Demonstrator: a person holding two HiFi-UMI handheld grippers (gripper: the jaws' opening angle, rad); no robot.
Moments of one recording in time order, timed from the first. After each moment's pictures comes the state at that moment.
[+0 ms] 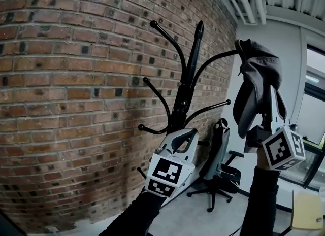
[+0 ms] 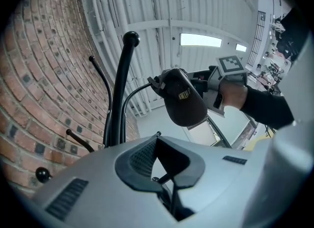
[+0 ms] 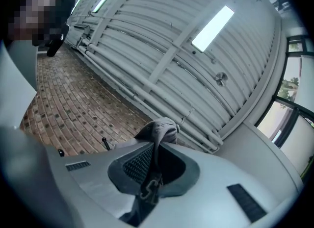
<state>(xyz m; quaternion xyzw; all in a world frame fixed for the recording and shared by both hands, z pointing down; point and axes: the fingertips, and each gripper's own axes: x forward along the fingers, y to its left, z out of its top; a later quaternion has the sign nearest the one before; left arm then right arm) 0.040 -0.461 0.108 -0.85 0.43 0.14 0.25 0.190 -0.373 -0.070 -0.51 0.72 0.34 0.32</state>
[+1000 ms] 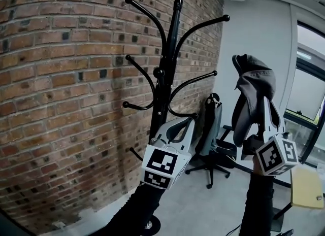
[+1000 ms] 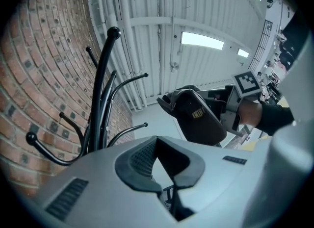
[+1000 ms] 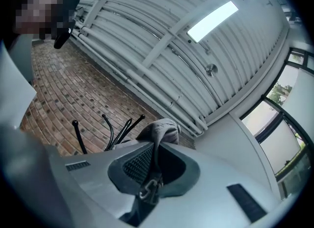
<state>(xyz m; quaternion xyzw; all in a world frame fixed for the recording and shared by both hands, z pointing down) 0.074 -0.441 0.144 -0.88 0.41 0.13 0.21 0.250 -0.371 0.028 -0.58 0.72 0.29 0.26</state>
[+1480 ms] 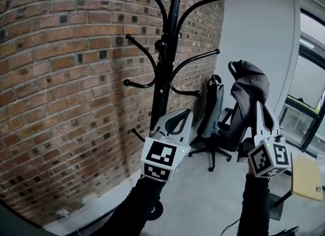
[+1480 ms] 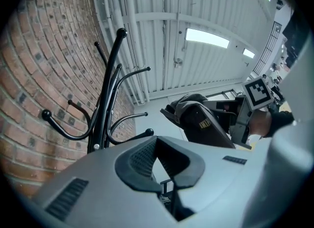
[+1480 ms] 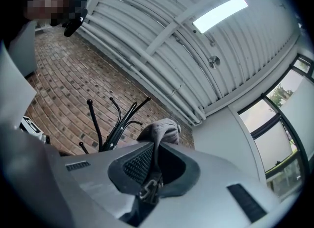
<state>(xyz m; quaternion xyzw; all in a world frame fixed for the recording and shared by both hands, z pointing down) 0.067 -0.432 0.191 -0.88 0.42 0.12 0.18 0.243 -0.375 0.110 -0.61 0.72 0.26 0.19</state>
